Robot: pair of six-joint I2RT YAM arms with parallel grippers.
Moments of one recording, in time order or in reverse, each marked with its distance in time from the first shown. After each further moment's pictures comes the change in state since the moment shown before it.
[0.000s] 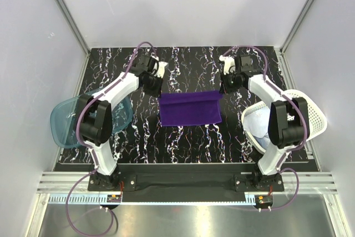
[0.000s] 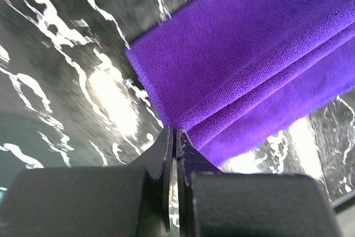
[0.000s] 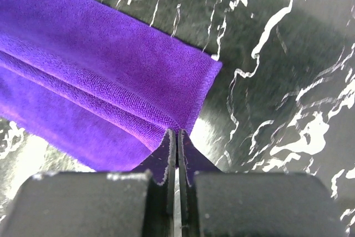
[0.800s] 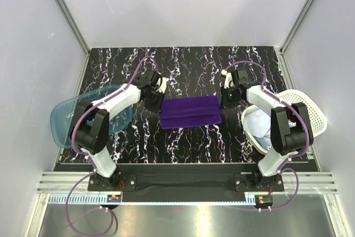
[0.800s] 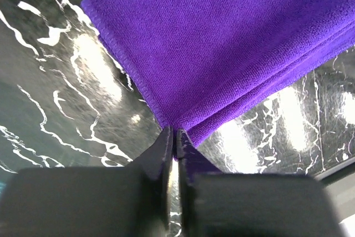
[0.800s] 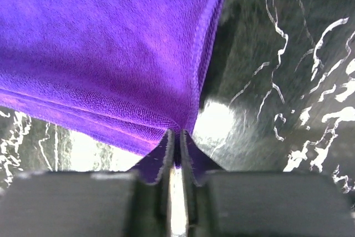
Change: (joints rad) left arm -0.082 -0.117 -0.234 -0.002 -0.023 -0.092; right arm 0.042 -0.096 -0.228 0.010 0.070 0.225
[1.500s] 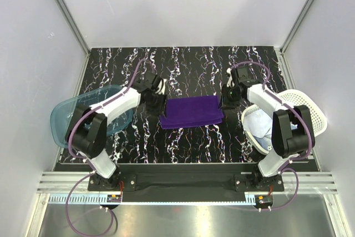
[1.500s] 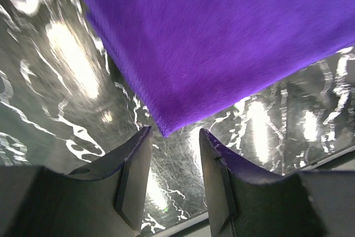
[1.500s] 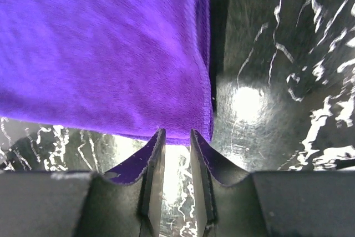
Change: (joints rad) left arm -0.042 -0.055 -0.030 0.008 -0.017 -0.200; right arm 0.016 -0.031 0.050 -0.115 0.047 0.237
